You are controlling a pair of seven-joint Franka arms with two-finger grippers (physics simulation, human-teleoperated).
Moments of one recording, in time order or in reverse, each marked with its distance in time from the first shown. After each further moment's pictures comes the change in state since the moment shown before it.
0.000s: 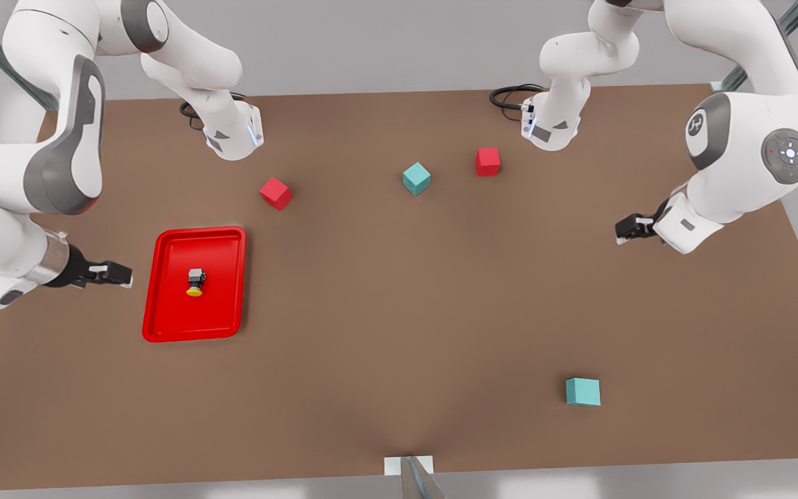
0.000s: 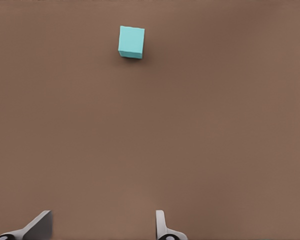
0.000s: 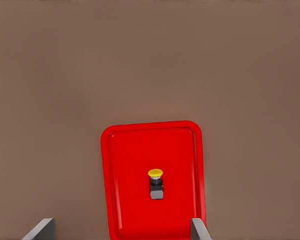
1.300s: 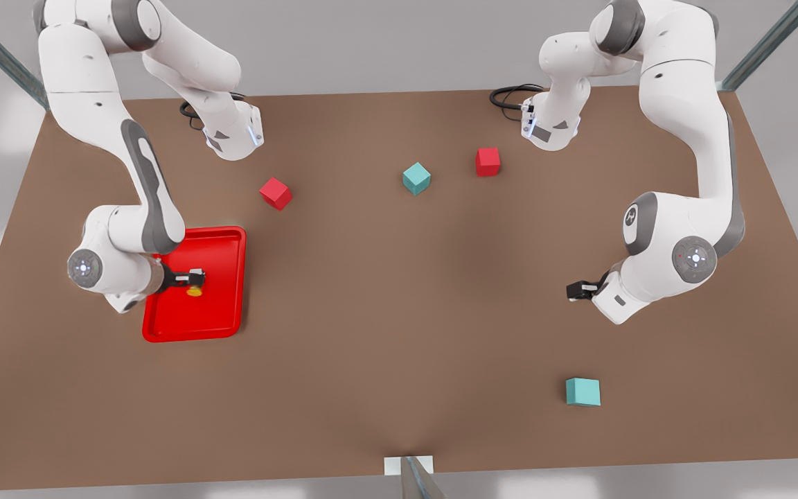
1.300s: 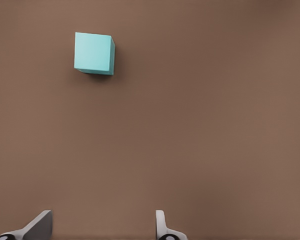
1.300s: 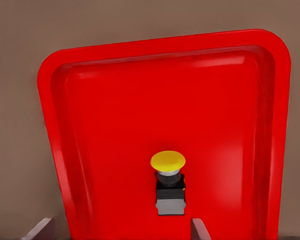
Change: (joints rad) left arm -0.084 0.297 0.001 0.035 0.022 0.236 -0.041; right arm -0.124 -0.042 0.092 -0.770 0.023 0.553 -0.031
